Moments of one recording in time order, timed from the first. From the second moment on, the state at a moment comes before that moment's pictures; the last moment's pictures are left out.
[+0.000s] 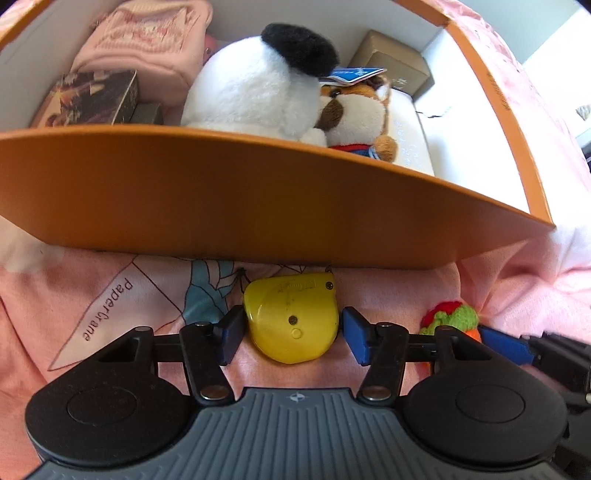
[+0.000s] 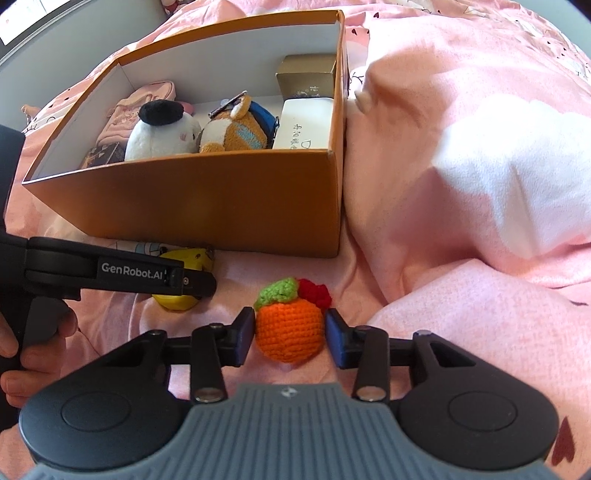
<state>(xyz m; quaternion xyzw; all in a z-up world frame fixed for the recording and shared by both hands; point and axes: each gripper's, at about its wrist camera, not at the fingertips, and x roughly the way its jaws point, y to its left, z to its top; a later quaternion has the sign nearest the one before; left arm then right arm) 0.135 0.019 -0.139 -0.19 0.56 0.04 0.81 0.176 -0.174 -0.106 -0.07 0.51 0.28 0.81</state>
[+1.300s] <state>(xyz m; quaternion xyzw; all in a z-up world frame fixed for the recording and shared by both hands) 0.161 0.054 0.002 -0.10 0.41 -0.04 0.91 0.202 -0.134 0.041 -0.08 0.36 0.35 0.86</state>
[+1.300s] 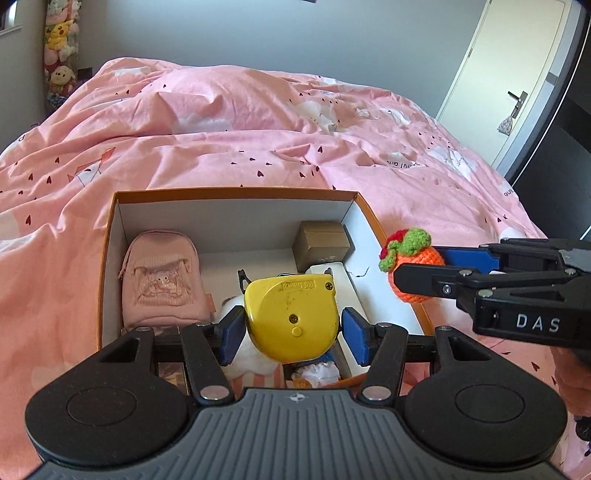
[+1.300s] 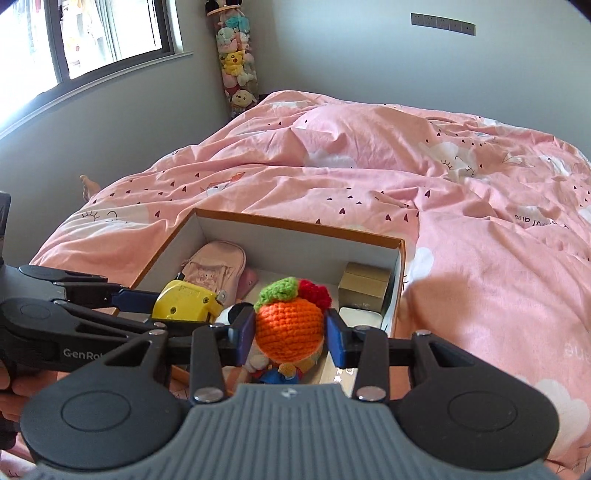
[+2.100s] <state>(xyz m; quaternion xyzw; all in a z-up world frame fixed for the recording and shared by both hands) 0.288 0.067 -0.061 0.09 0.50 -0.10 0.85 0.356 -0.075 -0.041 0.07 0.52 0.33 0.79</state>
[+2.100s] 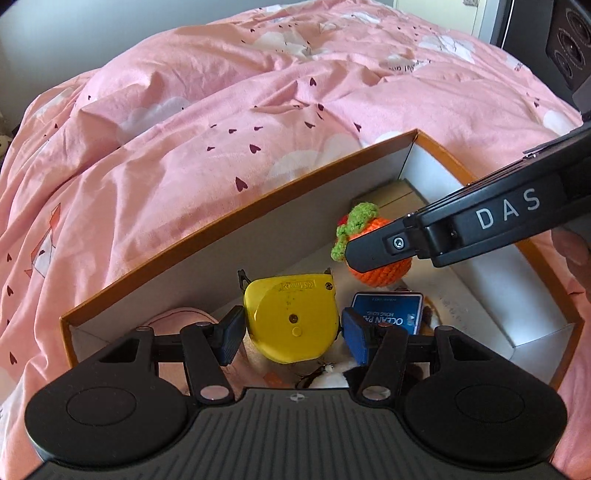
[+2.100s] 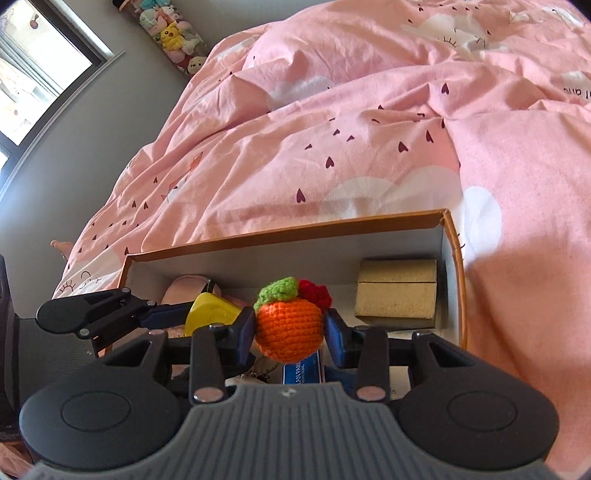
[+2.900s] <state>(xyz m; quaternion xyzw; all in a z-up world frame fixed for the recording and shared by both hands) 0.304 0.057 -0.101 0.15 0.54 -0.08 0.83 0.363 -0.056 -0.079 0.07 0.56 0.27 0.78</state>
